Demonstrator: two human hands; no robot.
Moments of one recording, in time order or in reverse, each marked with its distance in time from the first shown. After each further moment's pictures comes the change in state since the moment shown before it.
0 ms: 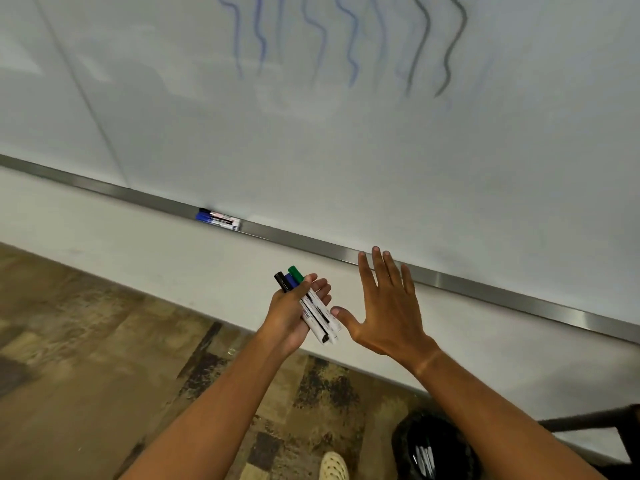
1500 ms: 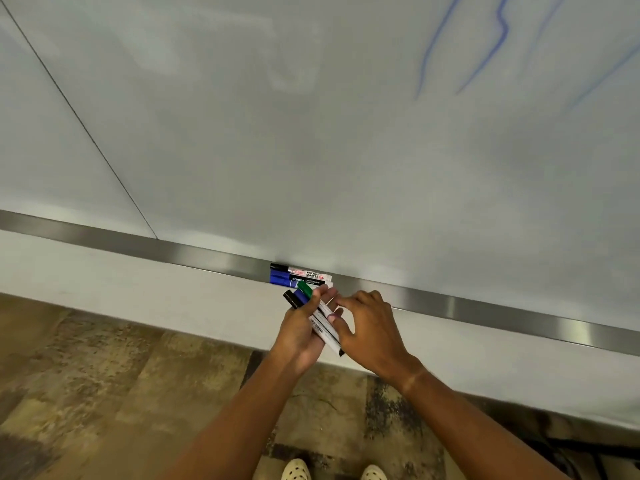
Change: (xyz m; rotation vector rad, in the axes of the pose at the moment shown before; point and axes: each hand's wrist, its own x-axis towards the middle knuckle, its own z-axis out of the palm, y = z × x) left_hand 0.240 0.240 -0.165 -0.103 -0.068 -0.252; right_hand 0.283 -0.242 0.144 0.342 -0.100 0.173
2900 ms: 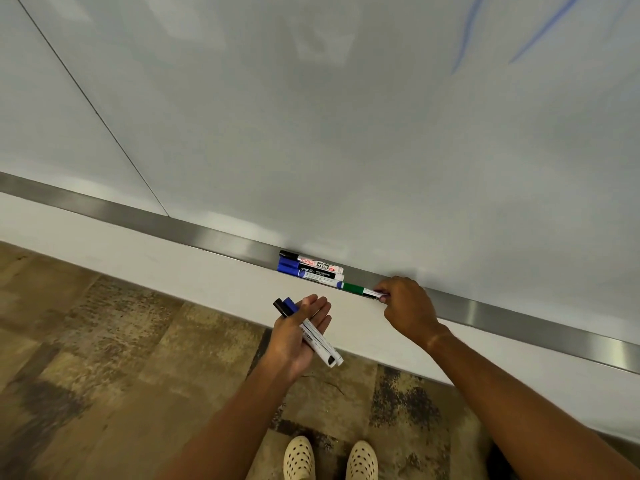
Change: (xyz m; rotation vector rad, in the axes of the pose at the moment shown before) left_hand 0.002 -0.006 -0.026 -0.040 0.215 0.047; right_hand 0.057 0.093 0.020 -0.019 -0.166 0.061
